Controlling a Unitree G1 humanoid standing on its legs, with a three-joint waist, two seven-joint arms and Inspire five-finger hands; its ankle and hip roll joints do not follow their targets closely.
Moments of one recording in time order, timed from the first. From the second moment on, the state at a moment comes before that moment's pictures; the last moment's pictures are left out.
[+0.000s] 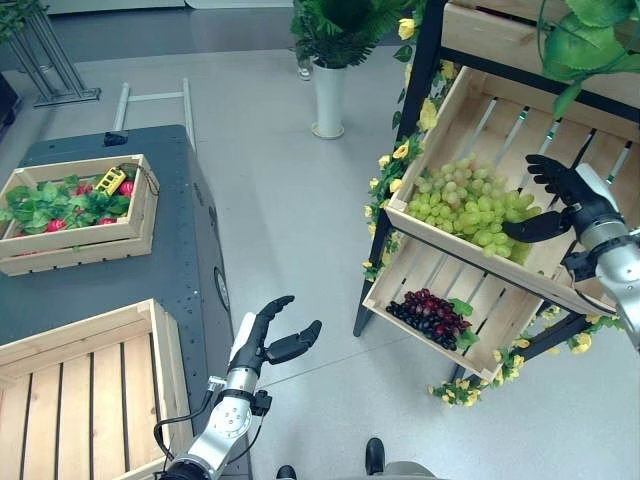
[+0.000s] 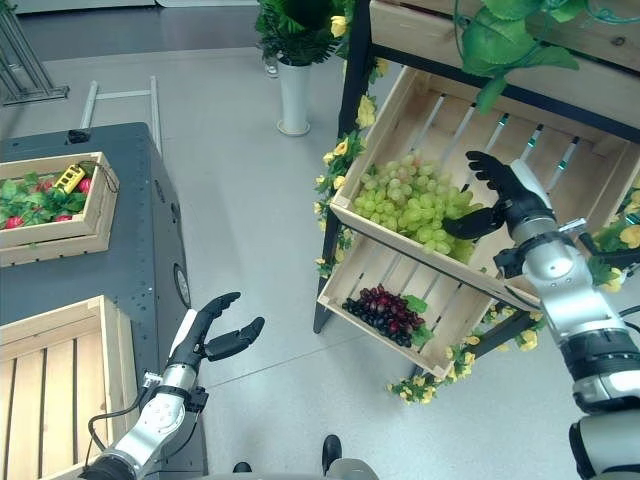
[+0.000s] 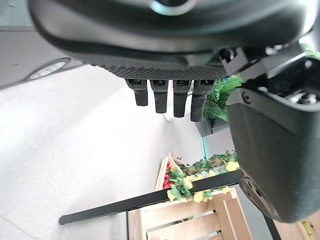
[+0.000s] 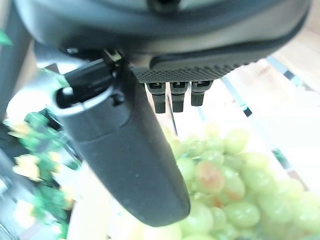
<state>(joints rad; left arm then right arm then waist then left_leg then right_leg) -0.03 0.42 -0.41 0.63 -0.03 -0.47 0.36 -0.38 -0.91 0.13 0.23 0.12 0.04 -0.10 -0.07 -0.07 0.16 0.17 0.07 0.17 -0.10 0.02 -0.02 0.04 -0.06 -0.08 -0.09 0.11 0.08</state>
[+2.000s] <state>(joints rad) 0.02 0.30 -0.47 0.81 0.08 -0.43 0.57 -0.15 -0.59 0.65 0.22 -0.41 -0.46 -0.31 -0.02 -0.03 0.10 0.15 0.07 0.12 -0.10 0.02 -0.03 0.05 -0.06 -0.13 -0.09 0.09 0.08</state>
